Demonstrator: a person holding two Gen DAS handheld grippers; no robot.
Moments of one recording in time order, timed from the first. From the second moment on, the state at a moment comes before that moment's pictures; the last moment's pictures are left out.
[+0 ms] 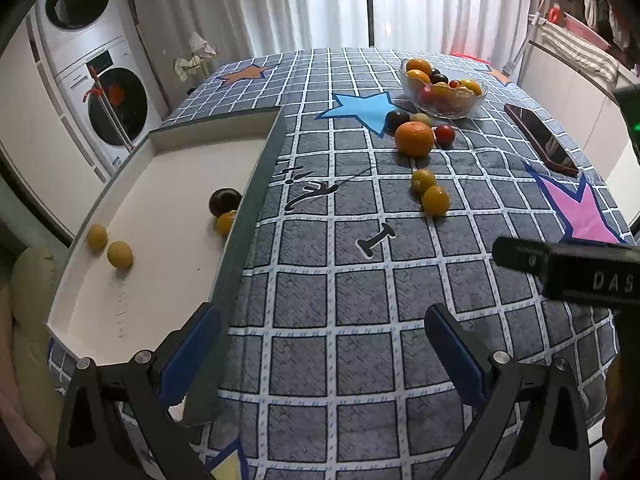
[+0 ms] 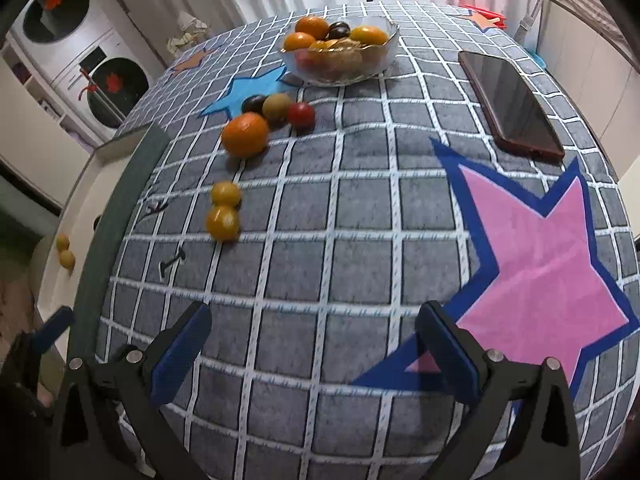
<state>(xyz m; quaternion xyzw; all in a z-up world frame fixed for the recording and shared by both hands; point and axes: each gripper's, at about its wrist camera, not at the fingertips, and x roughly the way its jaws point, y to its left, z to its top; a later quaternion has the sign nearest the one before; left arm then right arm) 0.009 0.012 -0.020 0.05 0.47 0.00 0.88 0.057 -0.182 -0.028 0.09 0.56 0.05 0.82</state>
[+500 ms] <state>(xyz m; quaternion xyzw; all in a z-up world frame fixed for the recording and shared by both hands) 0.005 0.015 -0.021 0.07 0.46 0.00 0.89 0.092 -0.137 -0.031 0.04 0.55 0.10 0.83</state>
